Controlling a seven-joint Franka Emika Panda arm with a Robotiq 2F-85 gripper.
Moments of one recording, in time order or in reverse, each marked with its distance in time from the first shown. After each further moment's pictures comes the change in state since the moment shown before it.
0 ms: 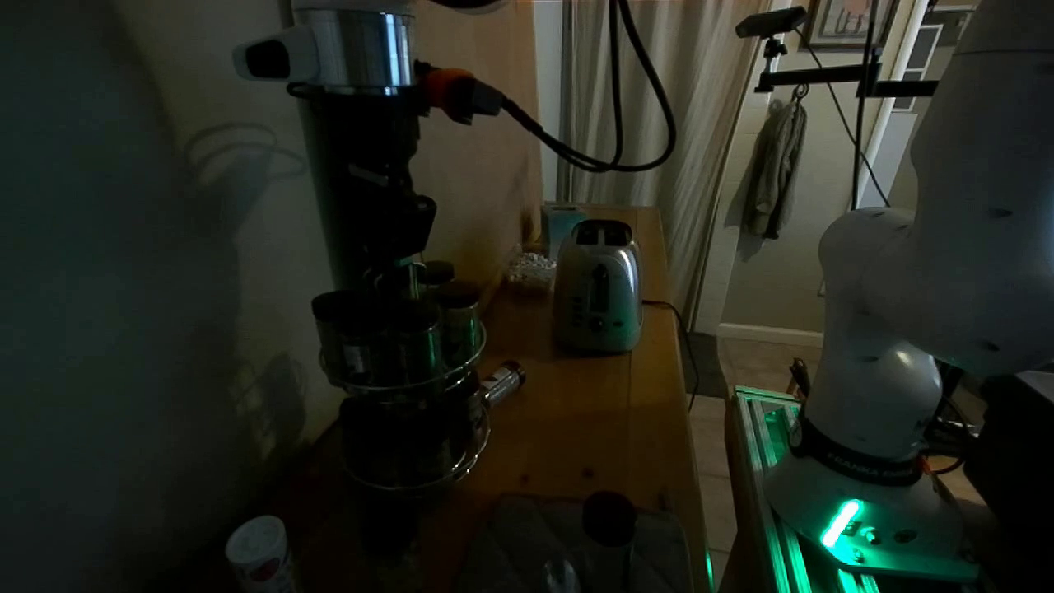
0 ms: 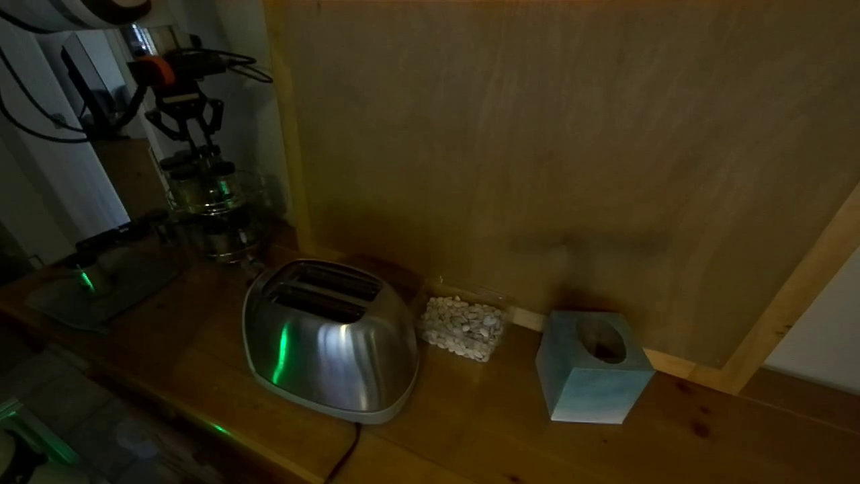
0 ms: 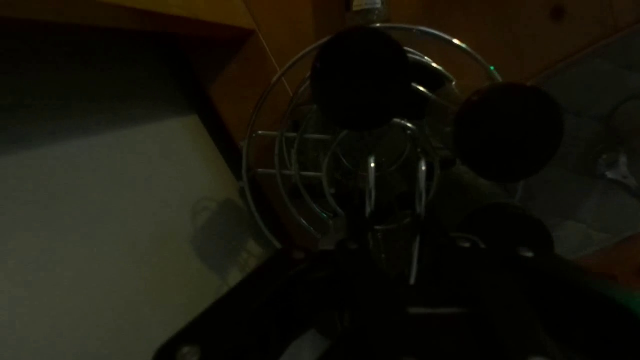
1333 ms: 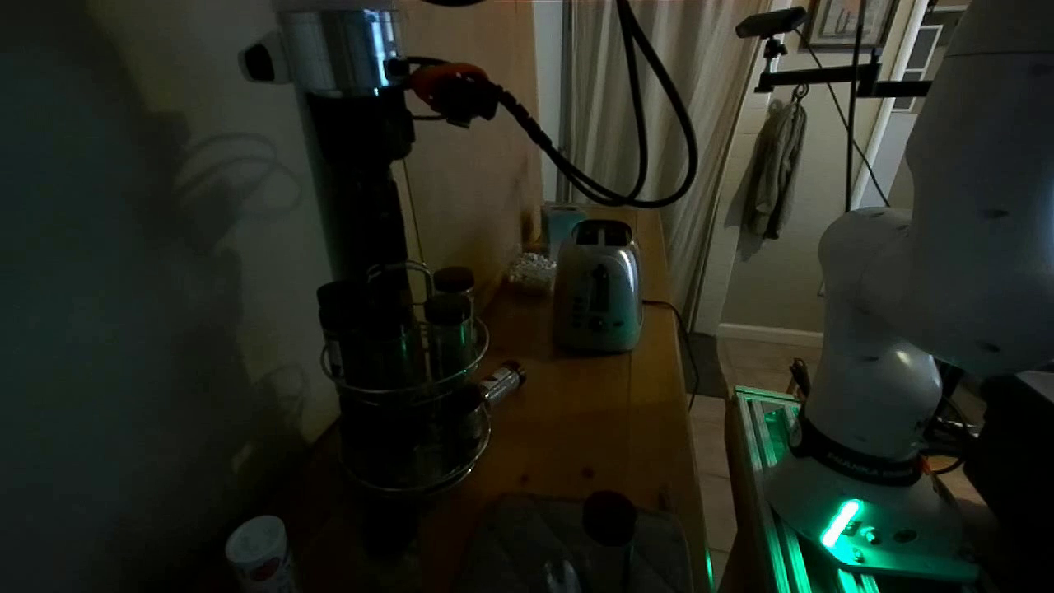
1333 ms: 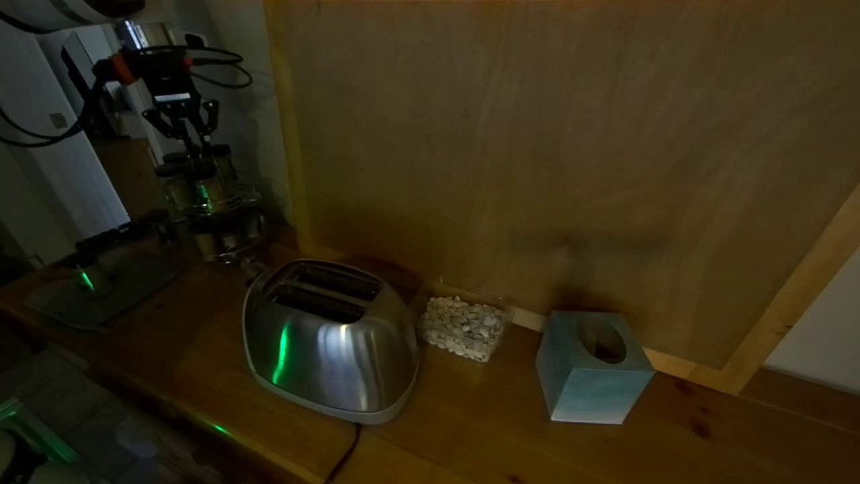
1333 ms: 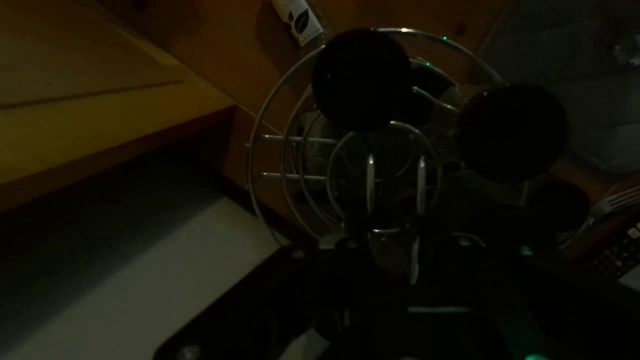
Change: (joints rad) arm 0.002 0.032 0.035 0.048 -0.065 -0.077 0.537
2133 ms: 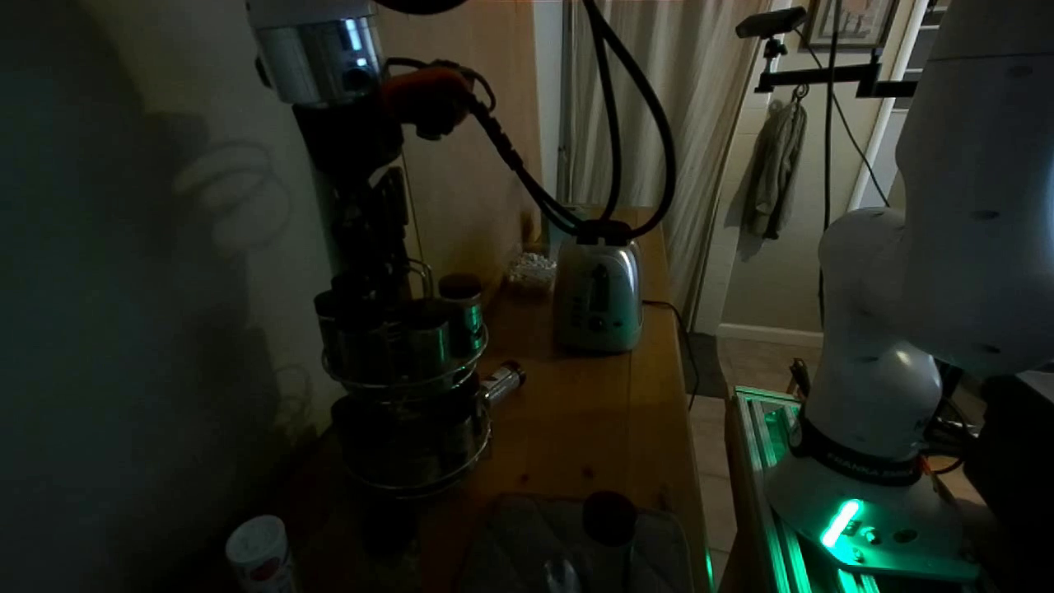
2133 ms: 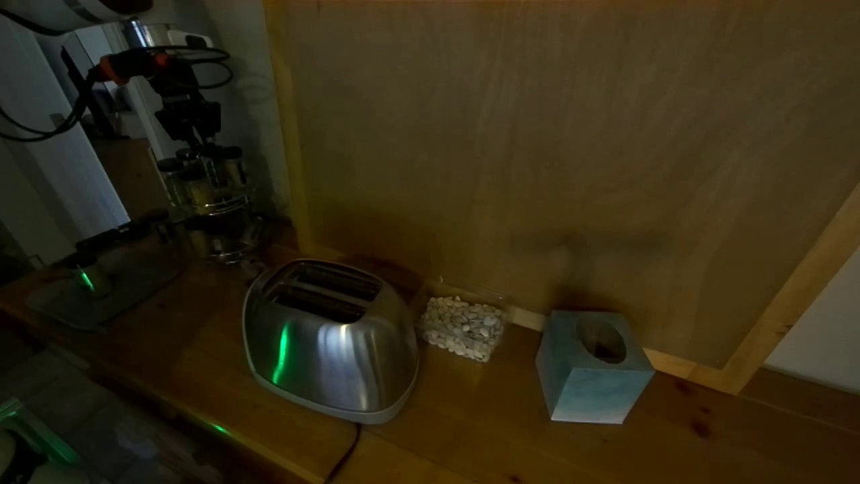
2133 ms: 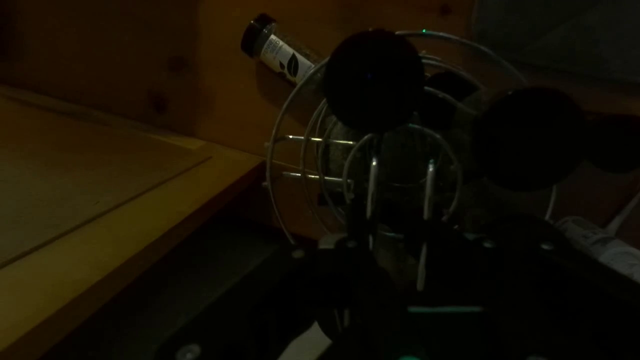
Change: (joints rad) arm -0.002 0.065 0.014 0.078 -0.064 -0.095 0.398
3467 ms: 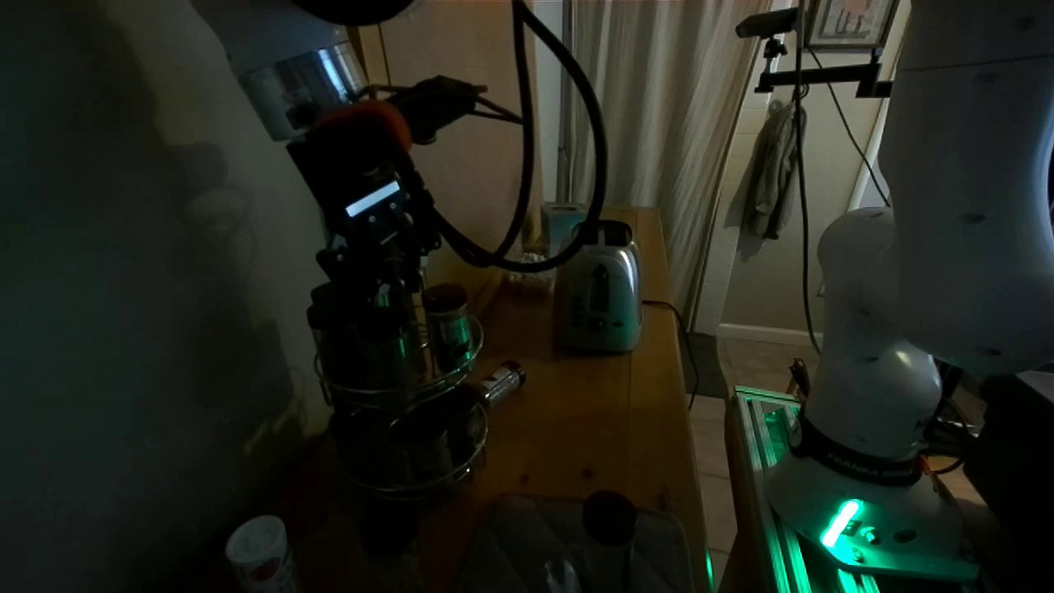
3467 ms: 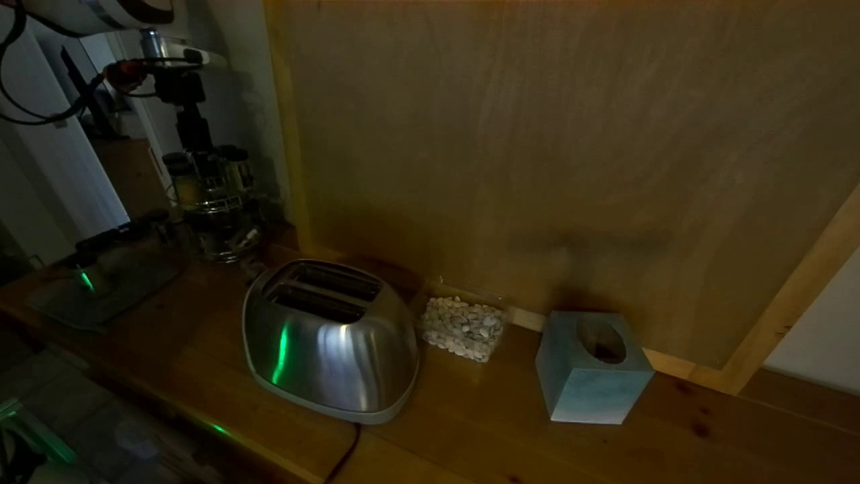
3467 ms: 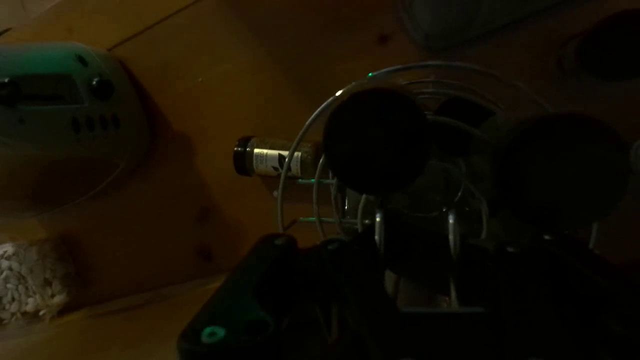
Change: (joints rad) arm 0.006 0.114 -0.006 0.115 0.042 -0.177 0.569
